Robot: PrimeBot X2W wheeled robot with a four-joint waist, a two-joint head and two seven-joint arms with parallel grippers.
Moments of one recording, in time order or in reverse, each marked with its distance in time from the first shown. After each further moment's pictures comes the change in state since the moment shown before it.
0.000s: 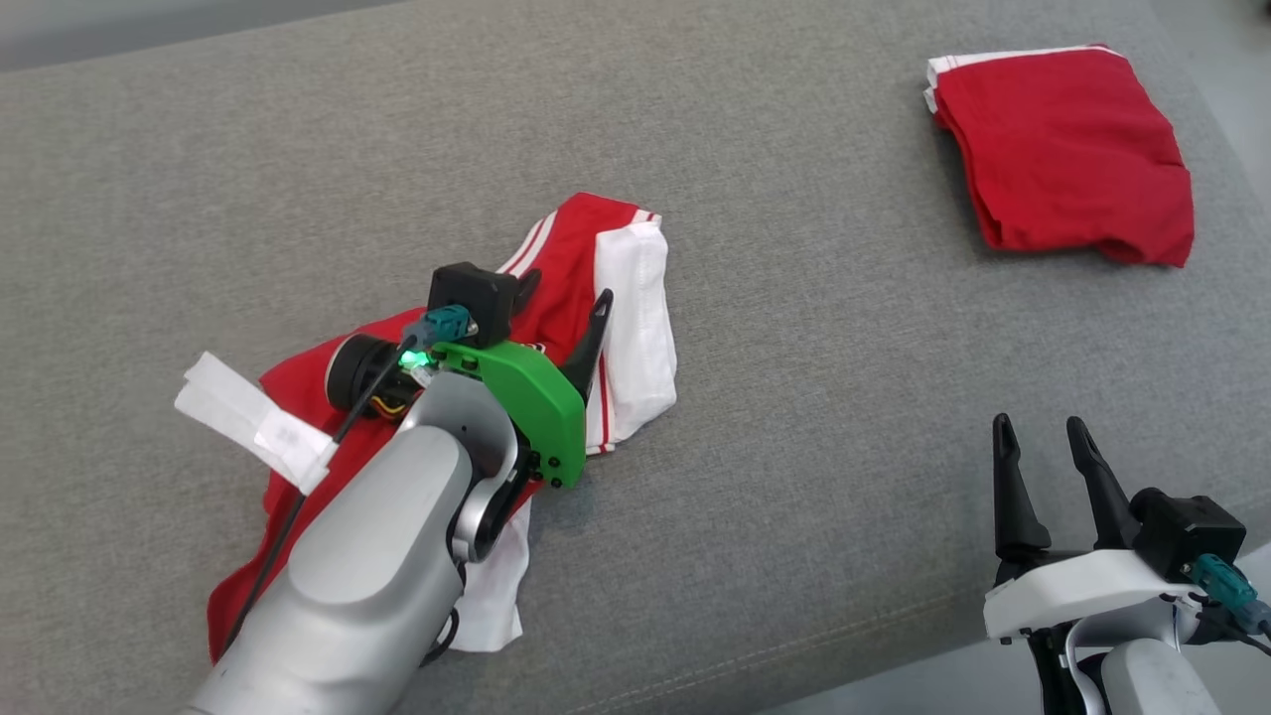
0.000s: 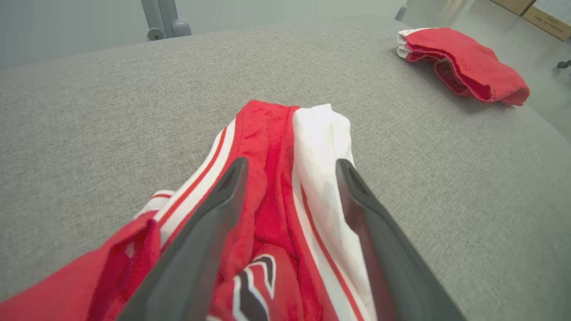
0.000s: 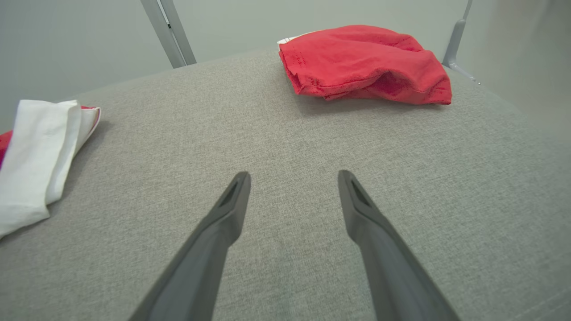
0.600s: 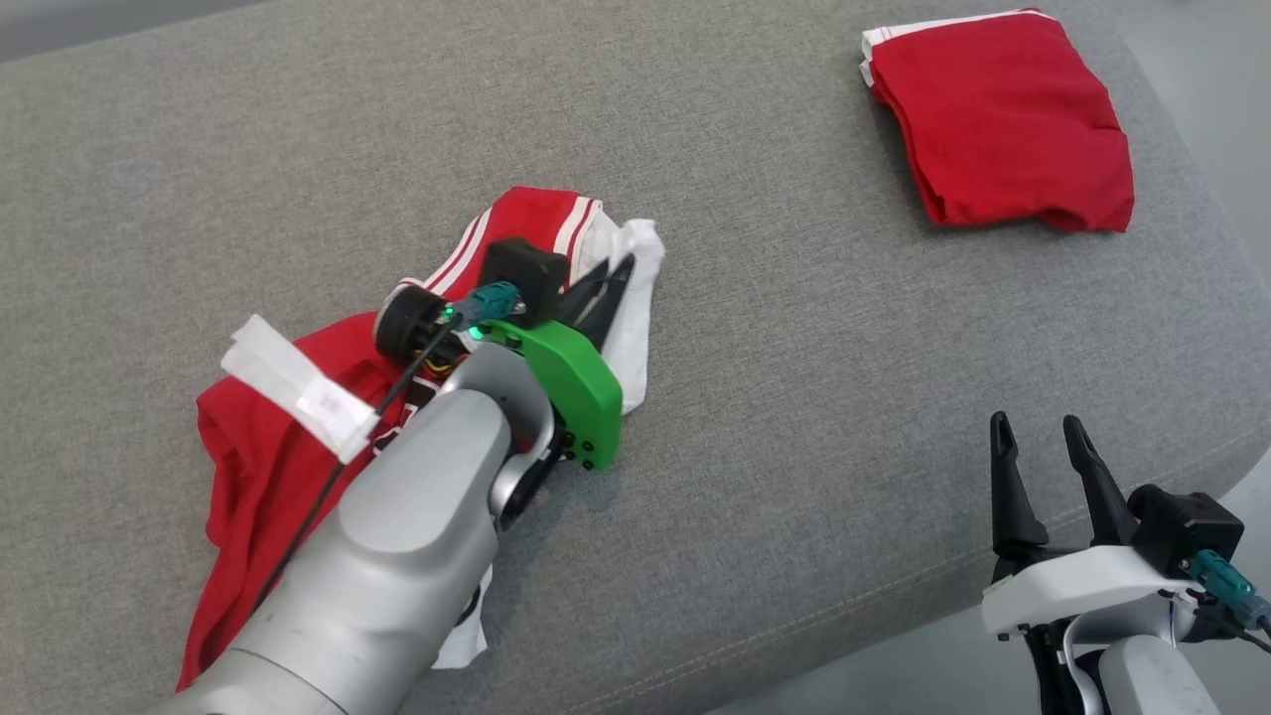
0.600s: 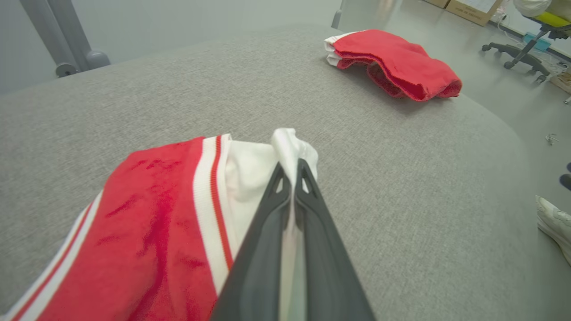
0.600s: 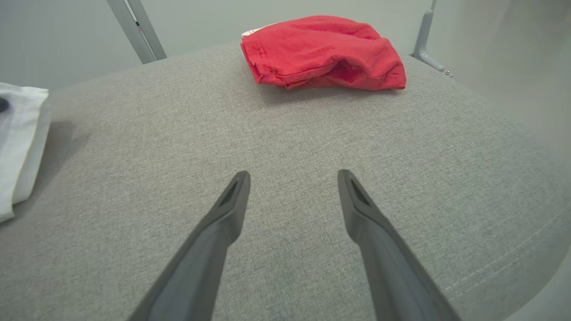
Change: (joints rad) left arm -0.147 -0.077 -0.067 0.251 0.002 -0.137 -0.154; right arm -0.011 0.001 0.007 0.013 0.021 0.000 0.000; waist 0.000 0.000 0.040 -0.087
